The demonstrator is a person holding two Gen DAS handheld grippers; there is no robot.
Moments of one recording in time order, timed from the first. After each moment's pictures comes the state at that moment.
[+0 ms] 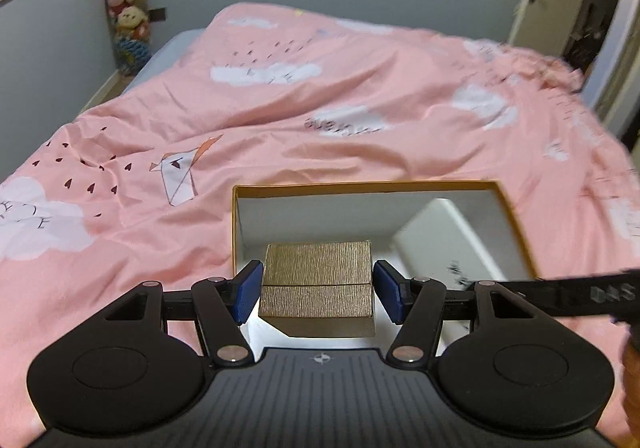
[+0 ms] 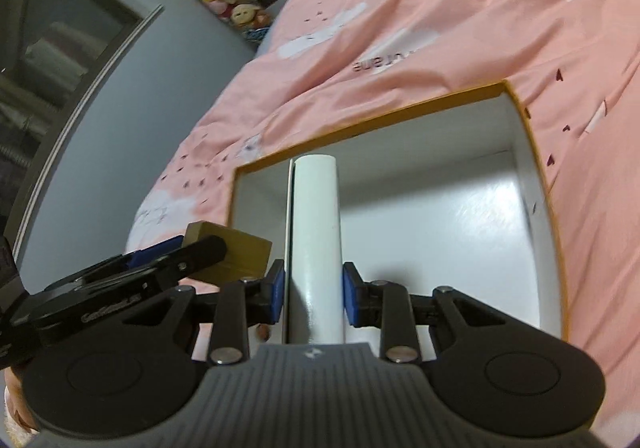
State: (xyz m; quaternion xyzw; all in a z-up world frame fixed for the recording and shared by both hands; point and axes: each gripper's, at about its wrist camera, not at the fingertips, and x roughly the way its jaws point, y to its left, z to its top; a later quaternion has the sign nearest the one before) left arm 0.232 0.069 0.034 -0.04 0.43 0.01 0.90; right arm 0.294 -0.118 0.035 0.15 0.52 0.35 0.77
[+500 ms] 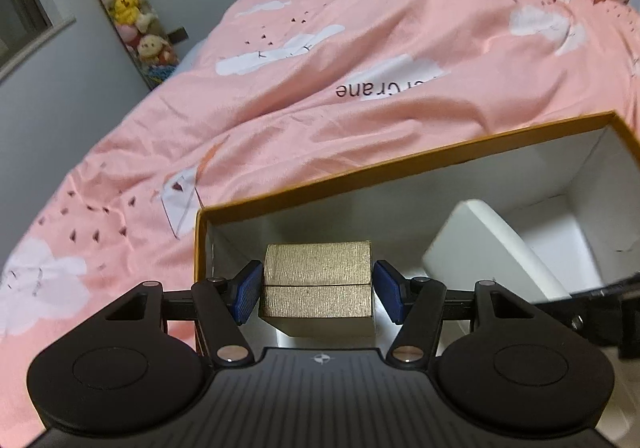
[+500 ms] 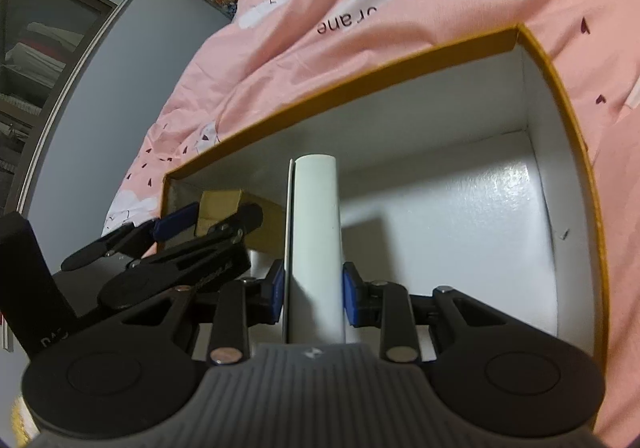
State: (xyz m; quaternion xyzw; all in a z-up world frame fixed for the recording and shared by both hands) left arm 0.299 0.031 -0.045 0.11 0.45 0.09 0.88; right arm 0.353 -0.096 -0.032 0.16 0.57 0.35 0.73
